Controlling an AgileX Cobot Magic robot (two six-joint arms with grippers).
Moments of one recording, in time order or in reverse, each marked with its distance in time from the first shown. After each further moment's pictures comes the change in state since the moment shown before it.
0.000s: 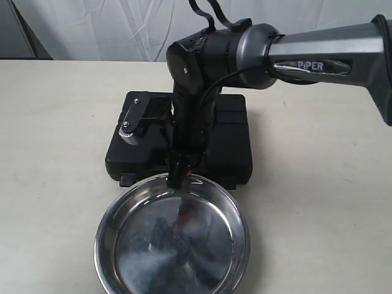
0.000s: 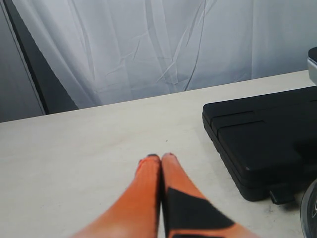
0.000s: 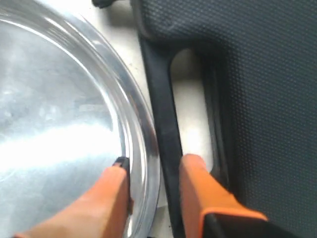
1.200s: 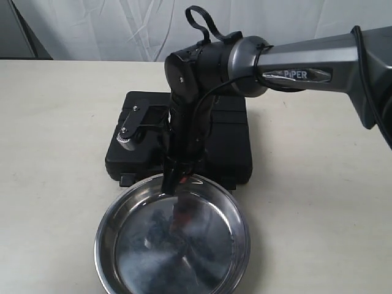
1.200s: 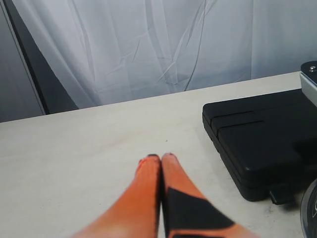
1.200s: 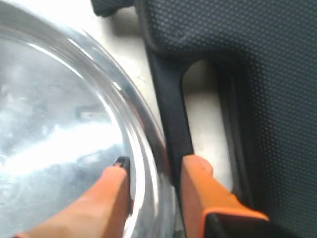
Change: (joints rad) left arm 0.000 0.000 0.000 0.000 0.000 0.000; right arm 0.007 0.046 -0.005 0.068 -0.019 0.004
